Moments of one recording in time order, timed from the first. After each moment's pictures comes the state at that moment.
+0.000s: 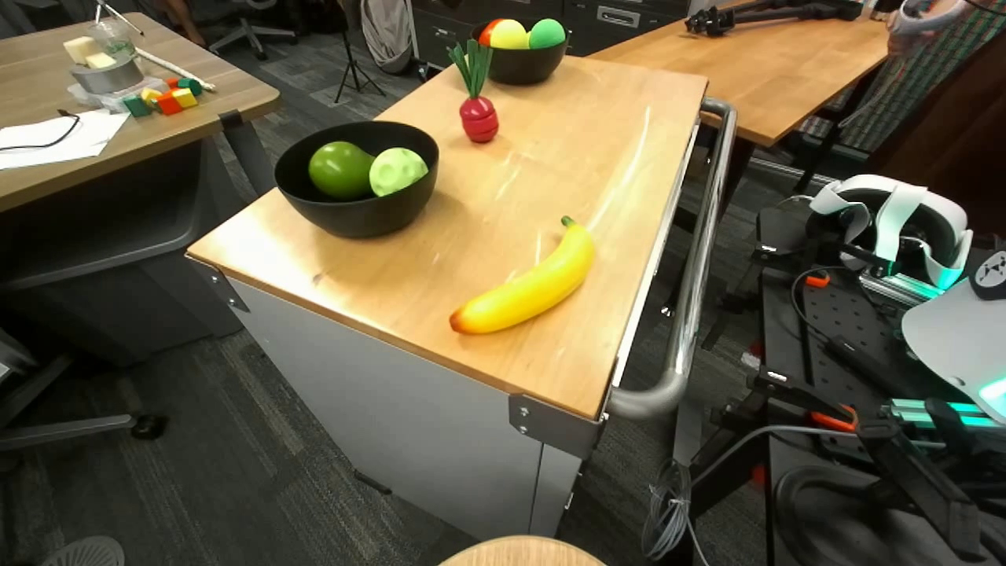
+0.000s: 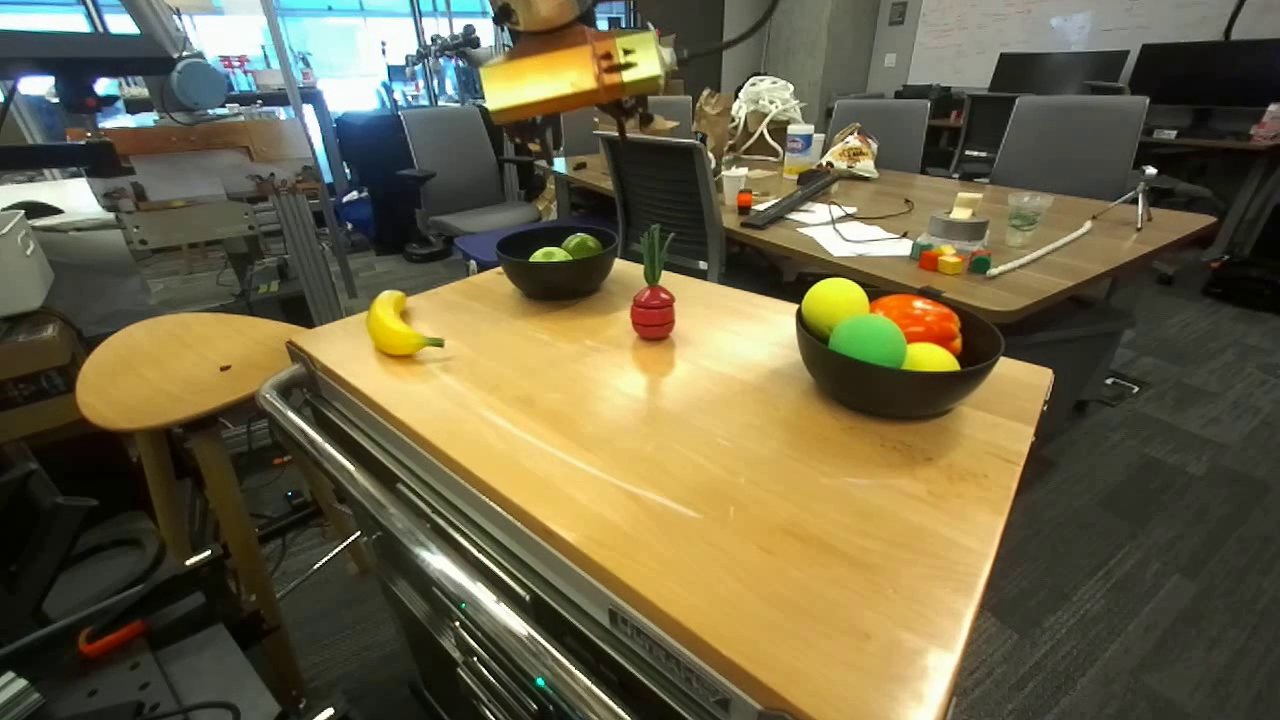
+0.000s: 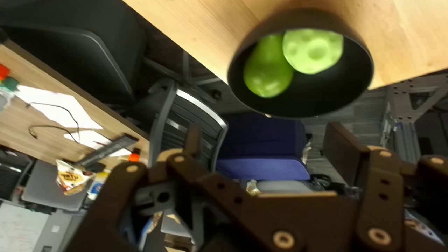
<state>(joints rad) 0.08 -0.06 -0.04 -2.24 0.75 2.71 -1.44</state>
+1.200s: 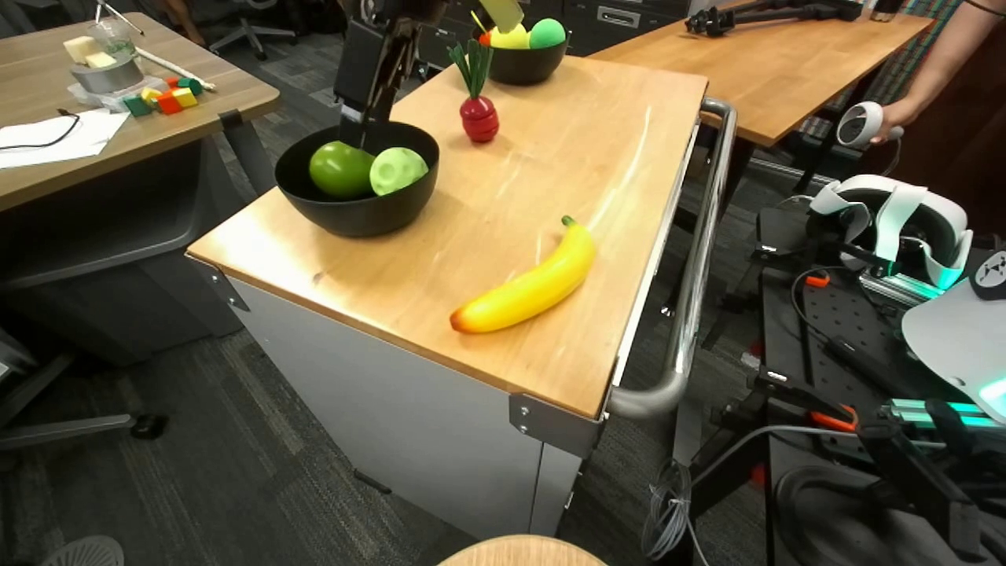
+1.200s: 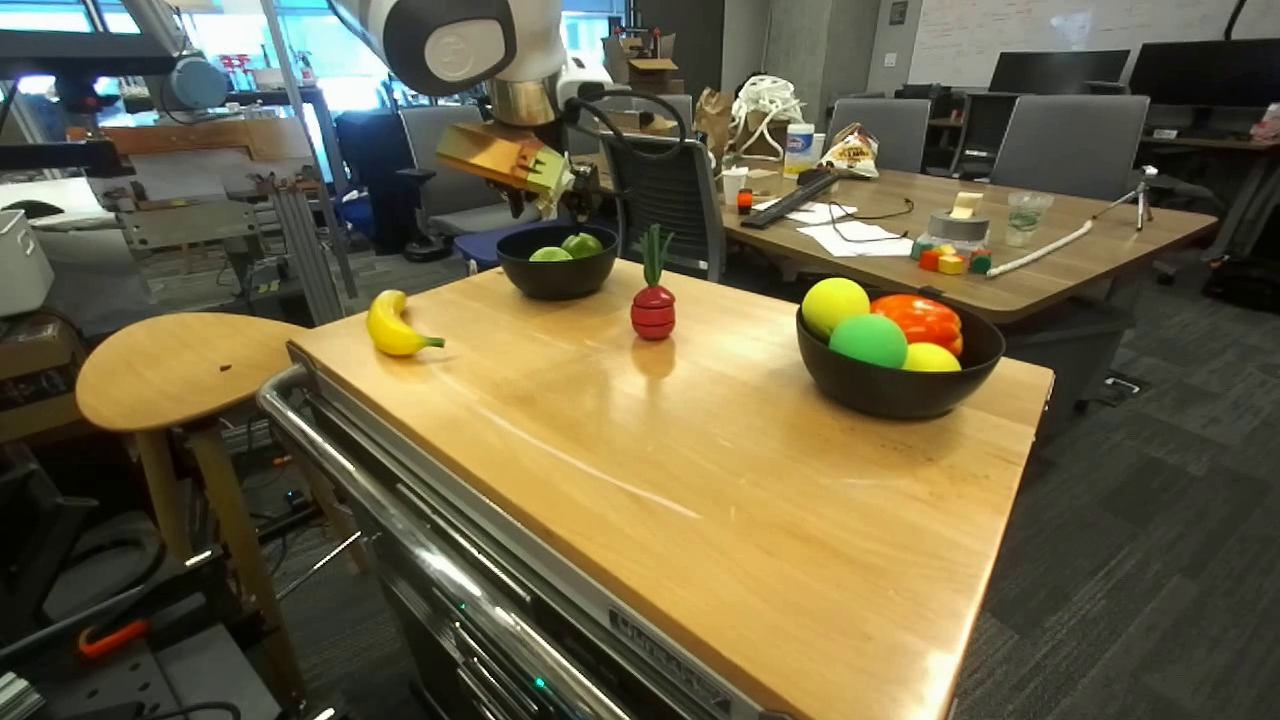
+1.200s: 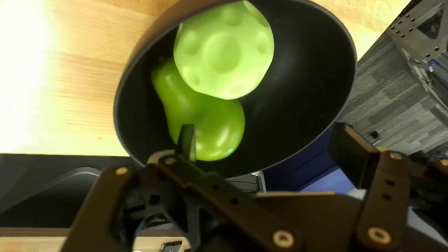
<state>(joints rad) 0.09 0.28 0.09 -2.01 0.48 2.66 -0.54</state>
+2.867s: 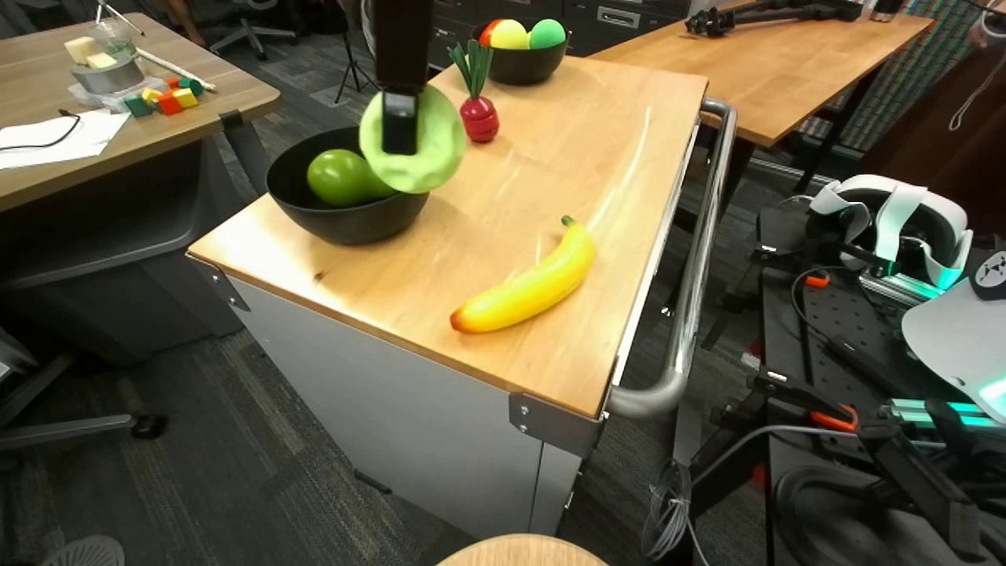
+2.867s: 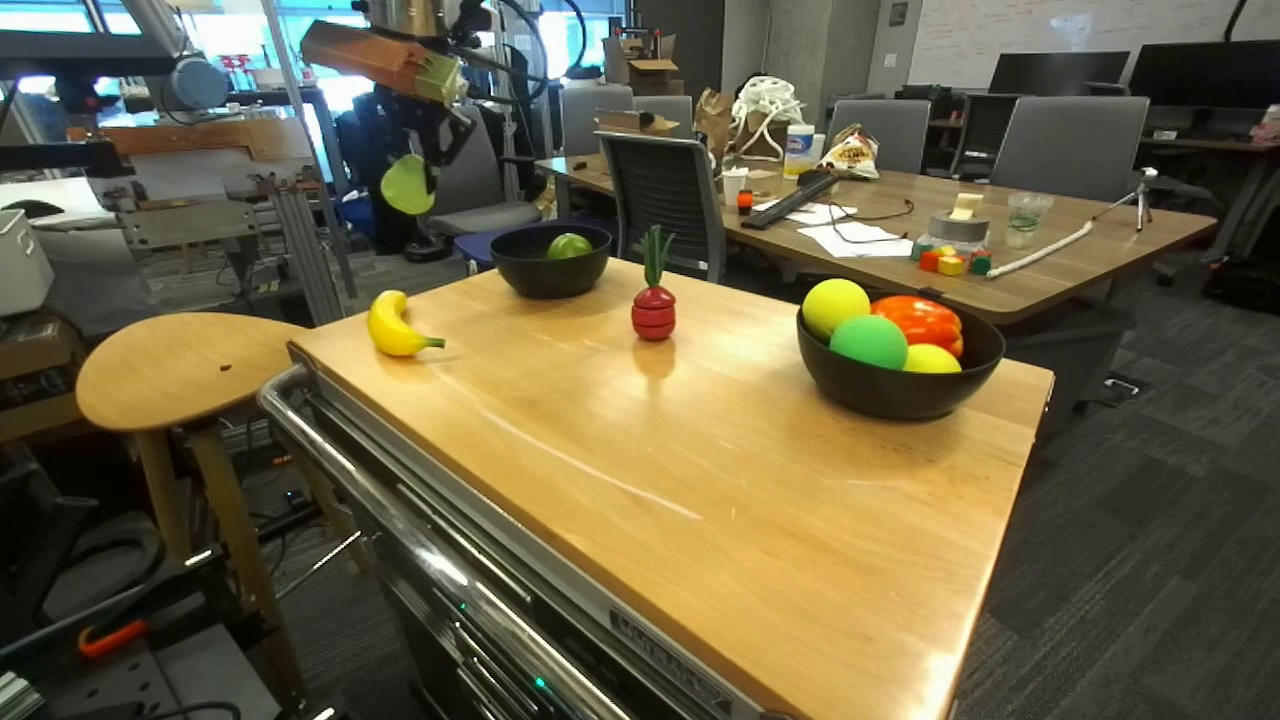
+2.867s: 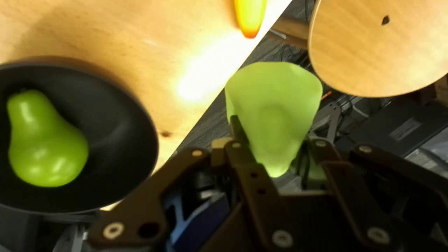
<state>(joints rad) 0.07 0.07 0.25 -2.03 0.33 2.21 -0.50</state>
